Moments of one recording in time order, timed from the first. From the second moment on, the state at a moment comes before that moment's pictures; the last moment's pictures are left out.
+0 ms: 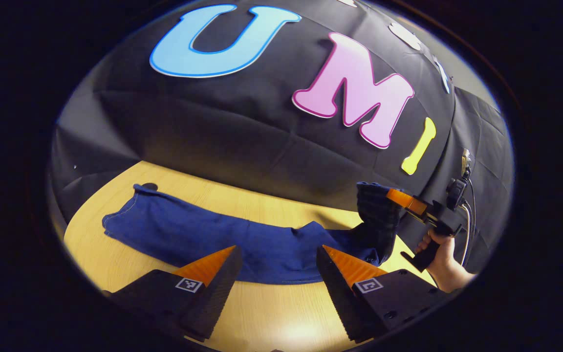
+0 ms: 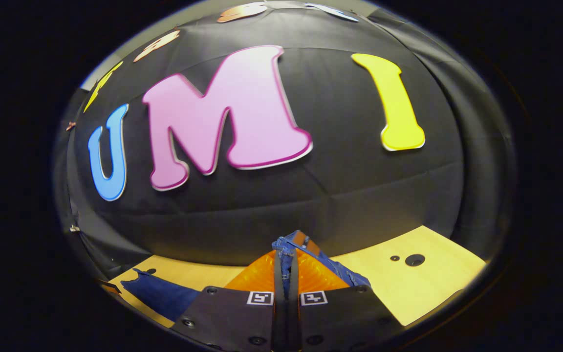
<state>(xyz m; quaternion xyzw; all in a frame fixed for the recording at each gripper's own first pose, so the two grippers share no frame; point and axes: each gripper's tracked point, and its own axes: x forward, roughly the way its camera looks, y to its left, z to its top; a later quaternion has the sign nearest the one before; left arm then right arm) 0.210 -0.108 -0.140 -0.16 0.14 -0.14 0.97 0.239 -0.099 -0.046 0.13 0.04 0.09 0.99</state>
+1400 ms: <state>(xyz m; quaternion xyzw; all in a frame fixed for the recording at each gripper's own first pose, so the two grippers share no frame) 0.284 0.181 -0.225 -0.12 0.13 0.12 0.98 0.150 -0.123 -0.086 0.11 0.16 0.22 0.96</state>
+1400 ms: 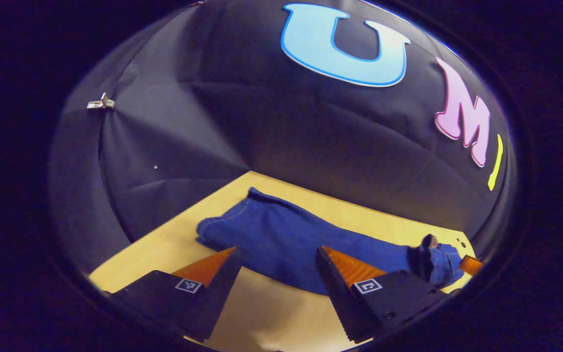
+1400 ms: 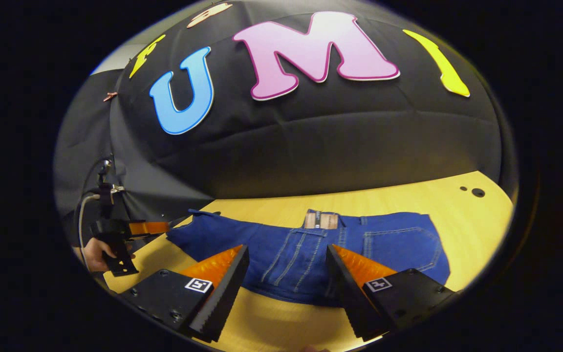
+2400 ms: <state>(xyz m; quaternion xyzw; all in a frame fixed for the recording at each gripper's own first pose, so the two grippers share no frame) 0.323 0.212 -0.260 -0.32 0.16 0.08 0.93 0.120 -0.189 -0.151 0.09 0.26 0.16 0.95</state>
